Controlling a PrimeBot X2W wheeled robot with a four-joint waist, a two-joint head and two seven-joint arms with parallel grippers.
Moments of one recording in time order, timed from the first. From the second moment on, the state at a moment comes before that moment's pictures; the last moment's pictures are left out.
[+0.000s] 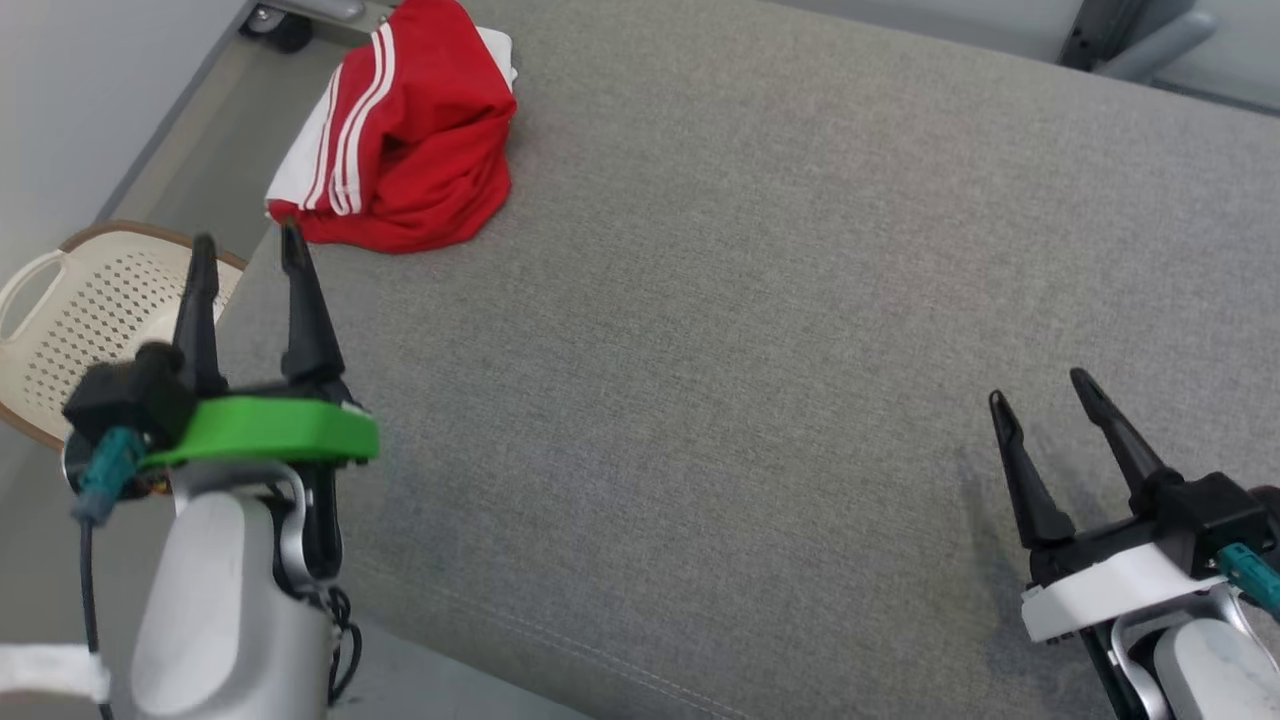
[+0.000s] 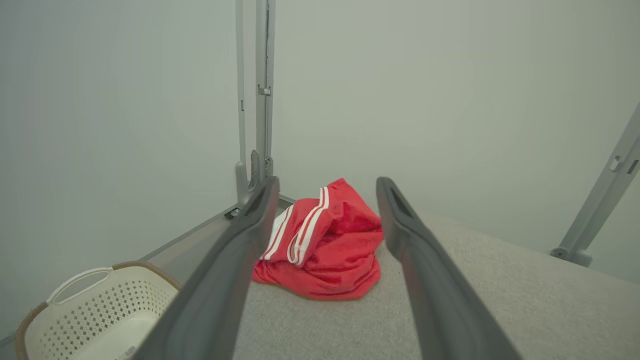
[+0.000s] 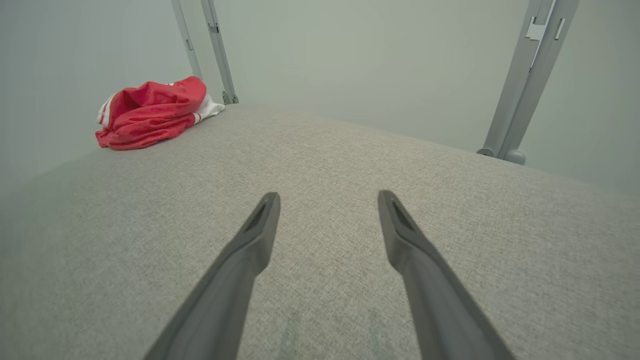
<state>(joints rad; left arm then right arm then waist) -0.36 0.05 -0.02 0.24 -0.33 0.00 -0.26 -0.04 -0.26 0.11 0.05 0.18 0.13 -0.26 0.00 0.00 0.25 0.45</state>
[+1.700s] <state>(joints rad) -1.25 0.37 0.00 1.20 -0.45 -0.12 -0.02 -0.31 -0.33 0.06 -0.03 0.21 0.13 -0.27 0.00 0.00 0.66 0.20</state>
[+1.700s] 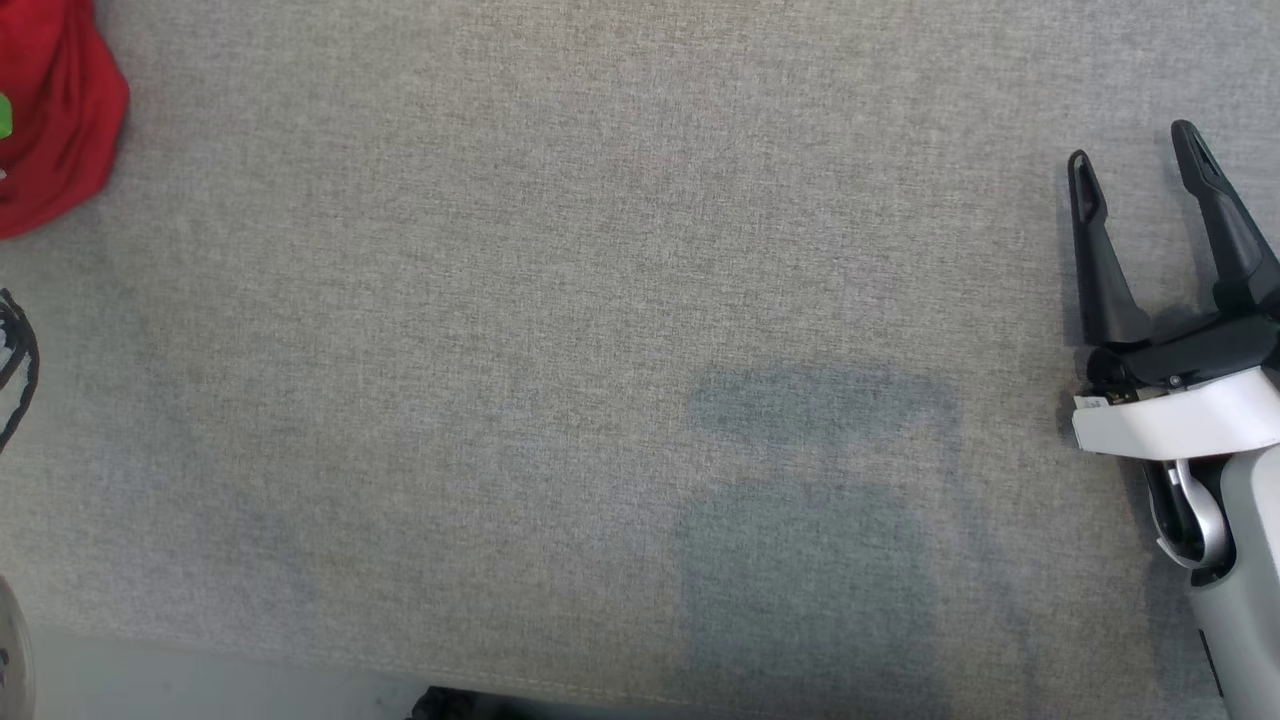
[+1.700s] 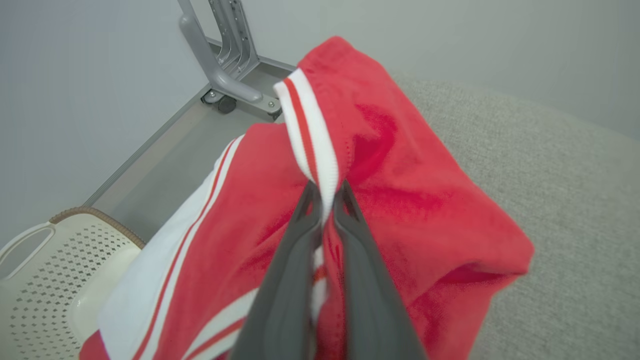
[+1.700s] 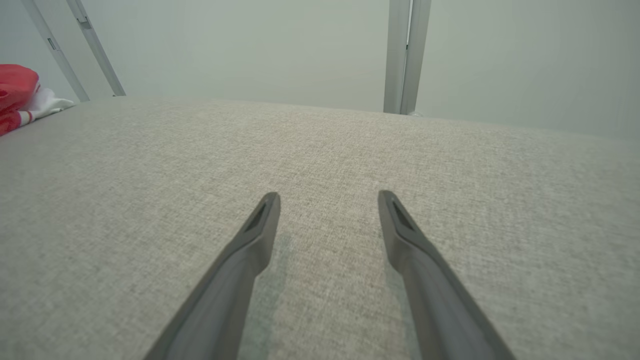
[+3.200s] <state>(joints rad) -1.10 0.26 -0.57 0.44 -0.52 -0.13 -0.06 -0.15 -0.09 -0.05 0.06 0.24 0.13 -0.26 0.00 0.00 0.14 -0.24</state>
